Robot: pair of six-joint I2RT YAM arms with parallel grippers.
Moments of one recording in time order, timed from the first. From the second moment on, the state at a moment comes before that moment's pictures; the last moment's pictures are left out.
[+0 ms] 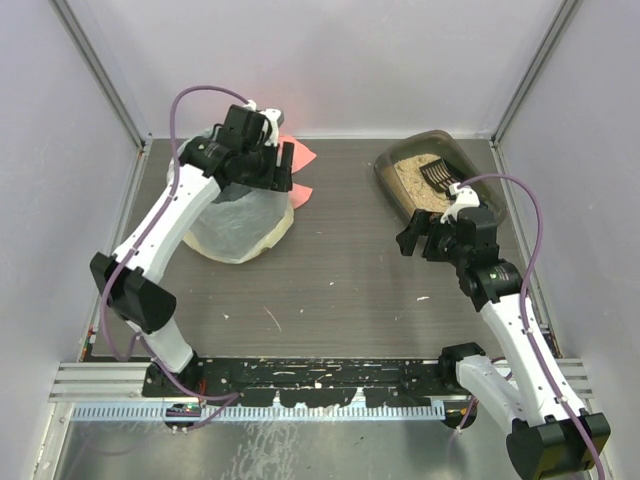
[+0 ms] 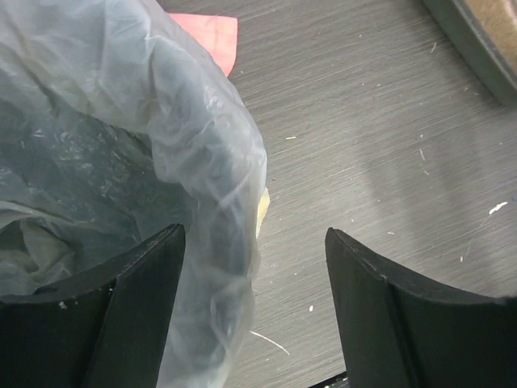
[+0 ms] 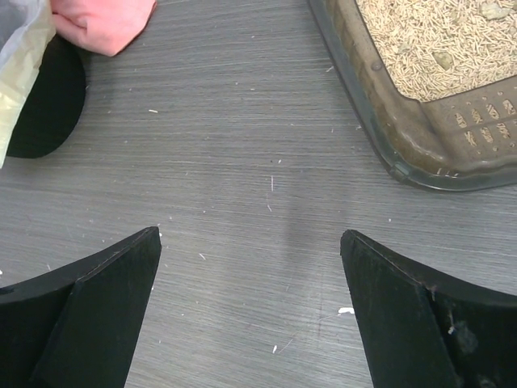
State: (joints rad) left arm -0.49 1.73 1.88 -0.95 0.03 -0.23; right arm 0.17 0.82 0.79 -0.50 -0.14 0.30
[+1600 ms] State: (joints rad) left arm -0.49 0.66 1.04 -0.62 -0.16 -0.17; right arm 0.17 1.67 1.09 -0.19 -0.05 0.13
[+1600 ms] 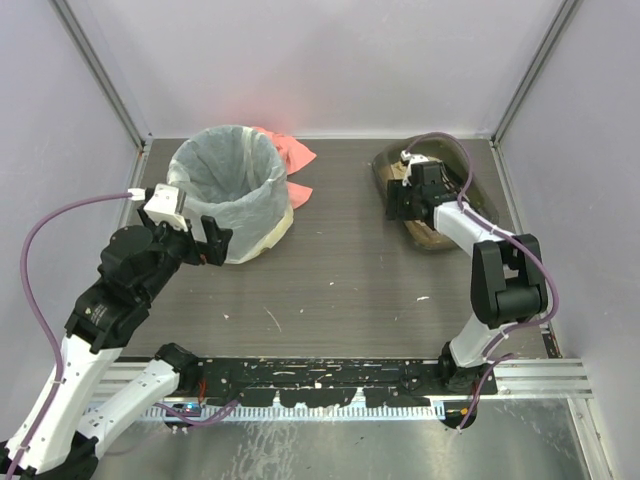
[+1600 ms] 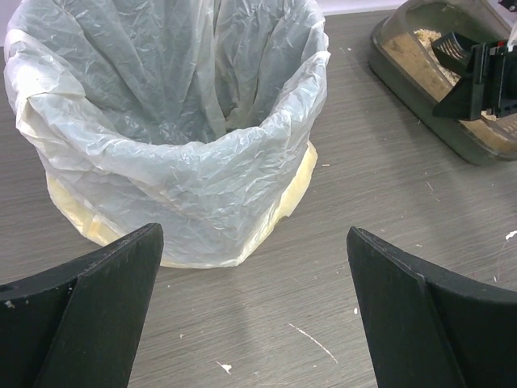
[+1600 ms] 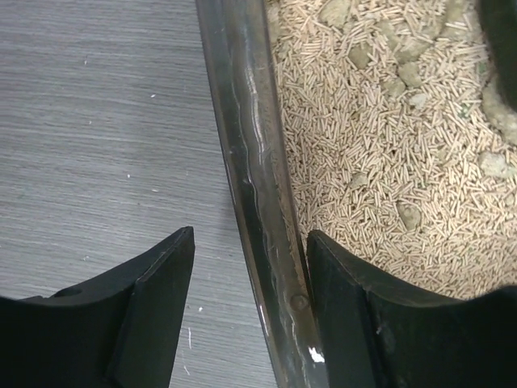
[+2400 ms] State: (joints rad) left arm -0.43 0.67 1.04 -0.62 -0.09 -0.17; right arm 0.45 1.74 1.09 -0.16 0.05 0.18
